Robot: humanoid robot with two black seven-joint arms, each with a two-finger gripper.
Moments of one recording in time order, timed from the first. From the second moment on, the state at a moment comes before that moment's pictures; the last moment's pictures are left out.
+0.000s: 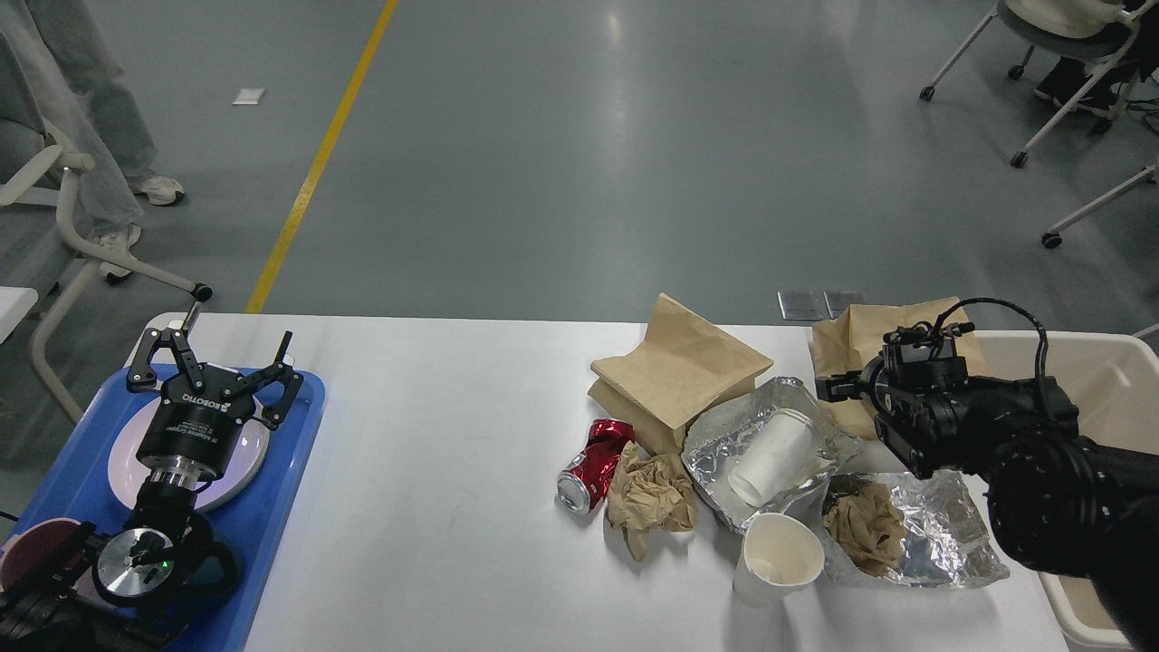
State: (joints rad) left arm -0.33 0.29 -1.14 -0.69 -0.13 -0.71 -0.23; right arm 1.01 -0.05 -1.24 0.24 -0.33 0.14 -0.08
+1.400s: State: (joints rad) left arm -0.33 0.29 -1.14 -0.69 -0.13 -0.71 -0.23; right arm 0.91 -0.07 -1.18 0.24 -0.32 0.09 -0.15
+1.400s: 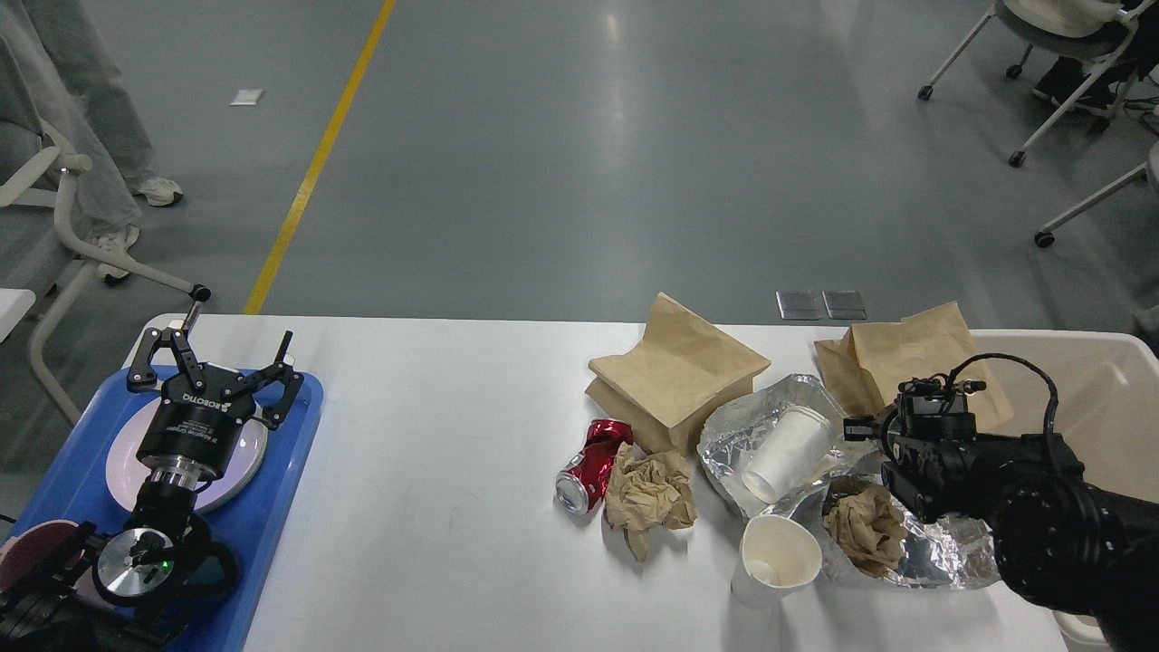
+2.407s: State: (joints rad) left arm -0.33 0.29 -1.14 -0.69 -0.13 -0.71 -0.23; right arm 1.41 -0.31 -1.14 0.79 -0.29 0.23 -0.19
